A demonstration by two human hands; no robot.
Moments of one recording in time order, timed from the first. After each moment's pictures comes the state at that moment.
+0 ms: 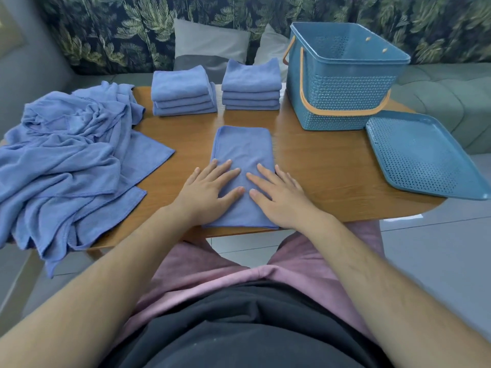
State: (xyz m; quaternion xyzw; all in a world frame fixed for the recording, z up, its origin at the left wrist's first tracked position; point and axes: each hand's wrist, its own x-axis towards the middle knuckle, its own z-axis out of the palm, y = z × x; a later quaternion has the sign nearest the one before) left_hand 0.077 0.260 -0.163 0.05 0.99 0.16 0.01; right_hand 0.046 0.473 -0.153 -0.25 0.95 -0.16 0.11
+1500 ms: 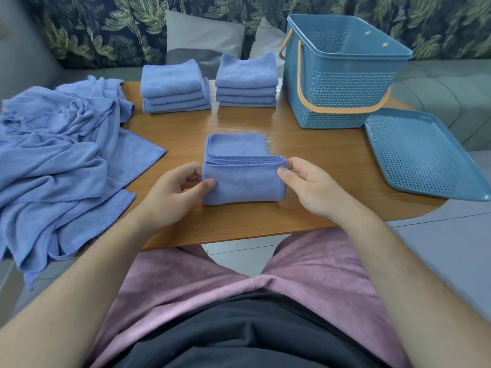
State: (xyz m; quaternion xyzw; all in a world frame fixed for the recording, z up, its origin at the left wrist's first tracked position) left_hand 0.104 0.233 -0.135 0.08 0.82 0.57 -0.04; right_hand 0.038 0.514 -0.117 -0.19 0.83 -0.51 0.11
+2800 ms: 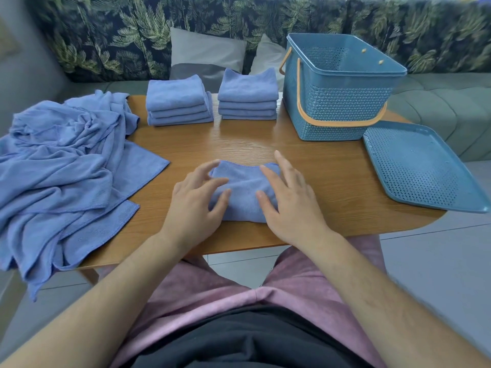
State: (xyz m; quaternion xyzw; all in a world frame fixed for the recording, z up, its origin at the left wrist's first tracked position) left_hand 0.098 0.265 -0.152 0.06 0.94 0.24 -0.23; right_hand 0.060 0.480 -0.137 -0.22 0.94 -0.22 -0.11
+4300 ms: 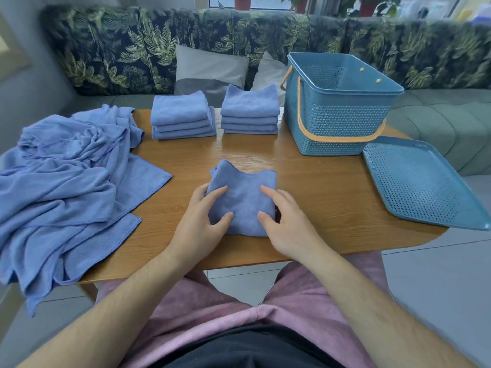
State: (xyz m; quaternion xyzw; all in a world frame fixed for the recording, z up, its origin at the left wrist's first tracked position) left_hand 0.103 0.272 -0.149 0.00 0.89 0.42 -0.14; right_hand 0.061 0.475 -0.137 -0.17 0.88 -0.45 0.04
